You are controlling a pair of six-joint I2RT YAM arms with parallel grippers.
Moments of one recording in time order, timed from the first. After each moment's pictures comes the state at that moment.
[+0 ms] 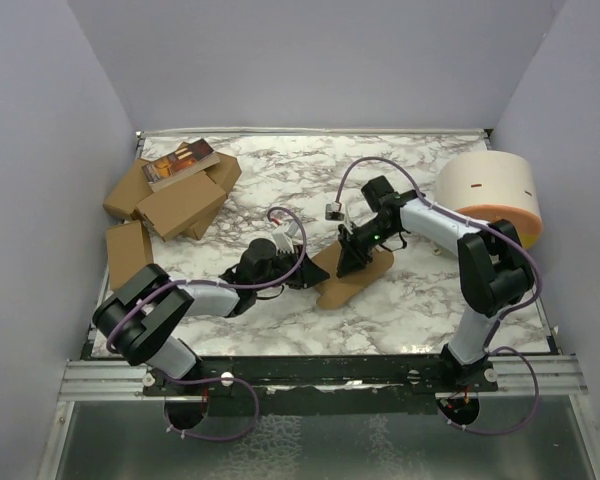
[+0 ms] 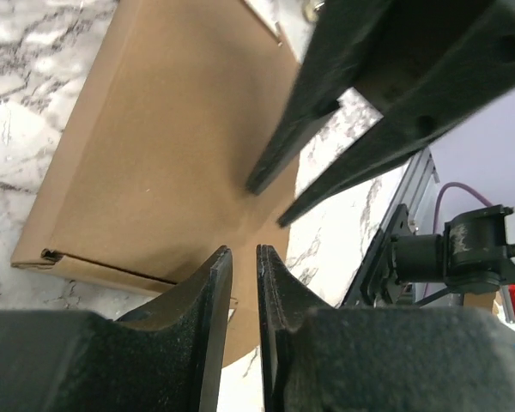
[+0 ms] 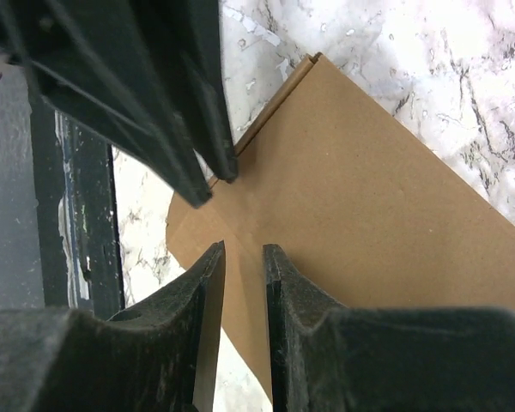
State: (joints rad) left arm -0.73 1.49 0.45 0.72 0.34 -0.80; right arm 0.45 1.81 1.21 -0.76 -0.94 -0.68
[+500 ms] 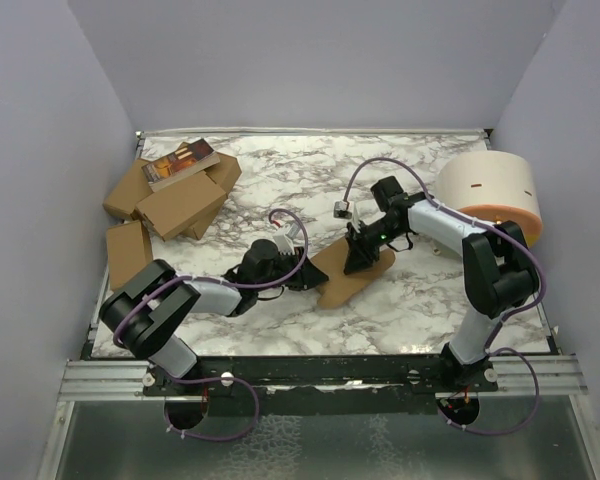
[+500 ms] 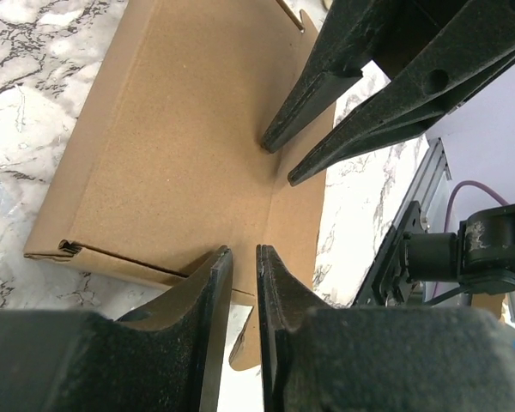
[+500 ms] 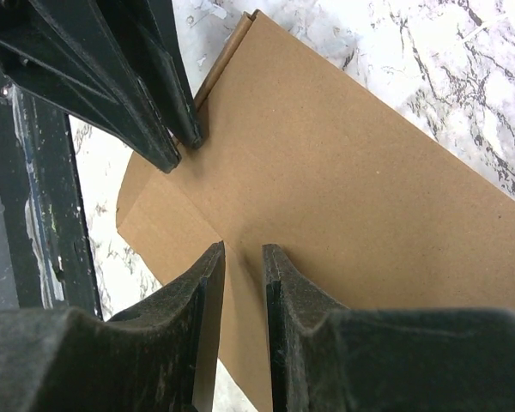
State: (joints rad) left arm -0.73 1.56 0.45 0.74 0.35 -0.80; right arm 0.39 1.77 1.15 -0.70 -0.89 -0.67
